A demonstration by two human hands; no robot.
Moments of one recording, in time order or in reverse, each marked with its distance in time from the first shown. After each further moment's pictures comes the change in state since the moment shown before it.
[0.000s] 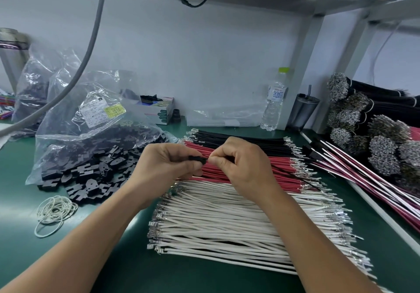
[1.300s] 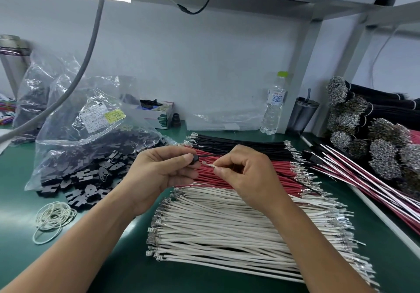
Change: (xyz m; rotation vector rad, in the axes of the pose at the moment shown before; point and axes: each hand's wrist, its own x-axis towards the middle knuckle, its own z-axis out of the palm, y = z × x) left_hand 0.001 0.006 -0.008 -0.281 -0.025 -0.136; right_hand -0.011 0.006 -0.008 0.190 0.025 0.029
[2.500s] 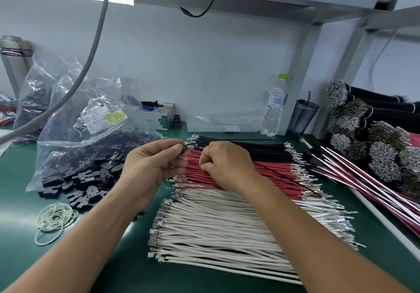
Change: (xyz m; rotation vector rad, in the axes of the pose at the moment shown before) left_hand 0.006 0.001 -0.004 -0.115 0.181 0.099; right_hand 0.053 0.001 0.037 -0.573 -0.227 0.039
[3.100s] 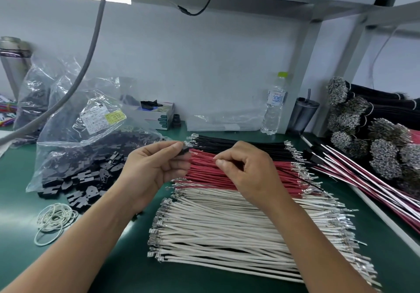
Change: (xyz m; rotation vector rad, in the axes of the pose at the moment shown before) left_hand -0.004 0.005 0.002 -0.001 -0.054 -0.056; right_hand -0.054 0.016 -0.021 0.489 0.261 -0.033
